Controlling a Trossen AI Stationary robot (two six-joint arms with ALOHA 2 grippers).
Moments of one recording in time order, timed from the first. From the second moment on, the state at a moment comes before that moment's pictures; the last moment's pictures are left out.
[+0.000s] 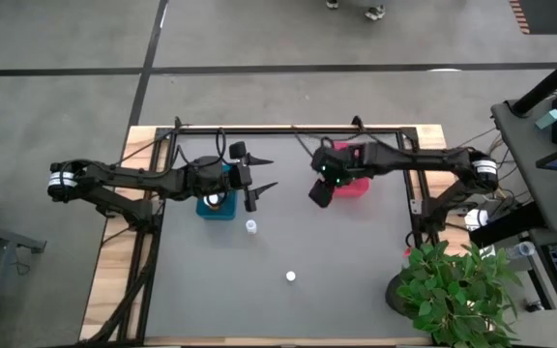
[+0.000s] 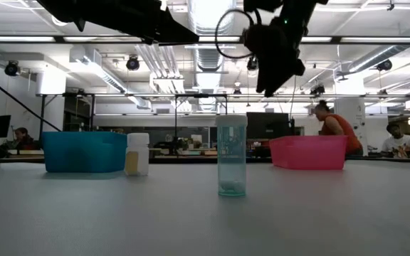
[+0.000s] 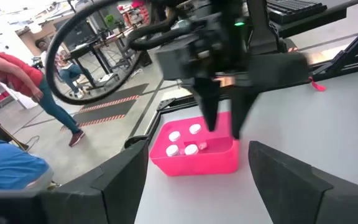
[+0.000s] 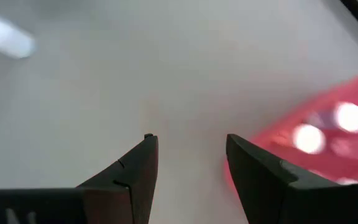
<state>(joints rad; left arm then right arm) 0.10 1.24 0.77 0.36 -0.20 0.35 -0.19 1.56 1.31 -0.89 0.11 0.39</state>
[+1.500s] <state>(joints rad) 0.07 1.24 0.74 0.35 -0.19 0.10 0.21 1.55 0.75 0.42 0.14 -0.18</state>
